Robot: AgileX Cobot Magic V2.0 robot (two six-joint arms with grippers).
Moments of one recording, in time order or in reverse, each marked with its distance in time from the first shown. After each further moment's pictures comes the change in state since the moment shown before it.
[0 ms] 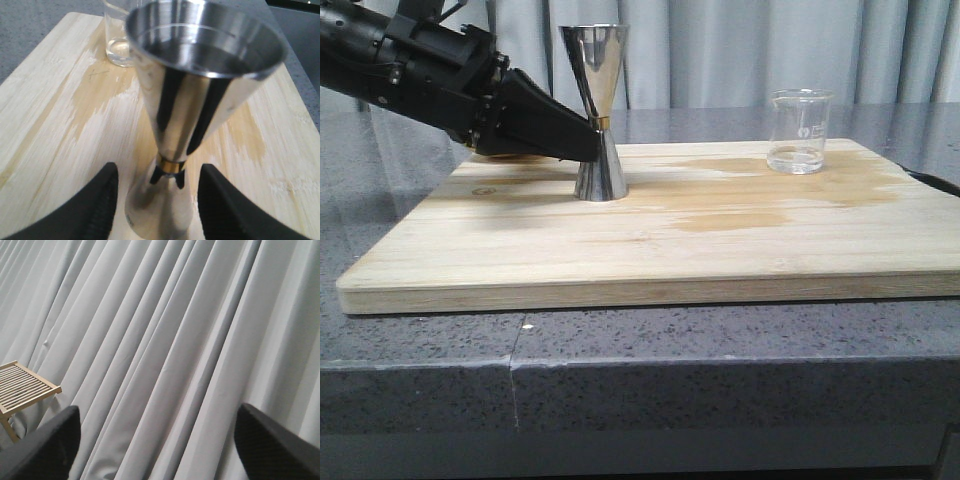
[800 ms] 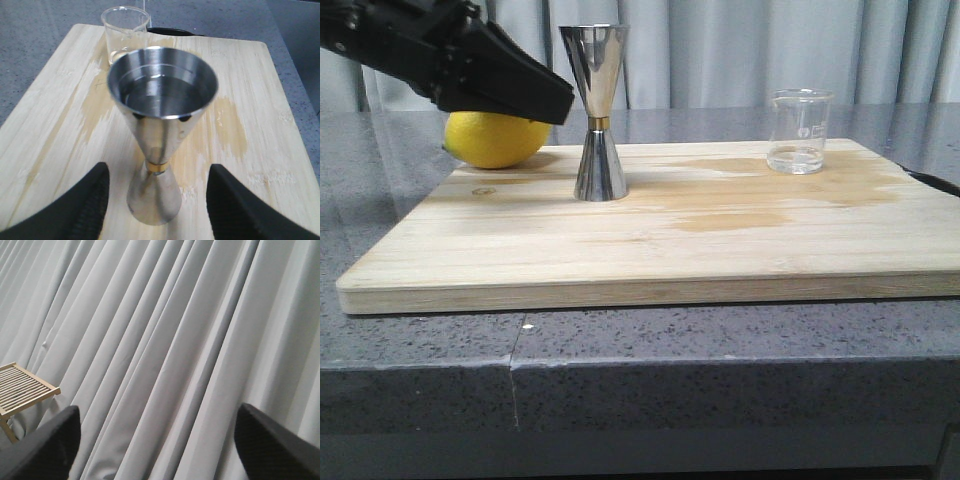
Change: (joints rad) left arm 0.036 -0.119 0.000 0.089 0.000 -0.072; right arm 0.000 0.000 0.000 0.006 0.000 0.000
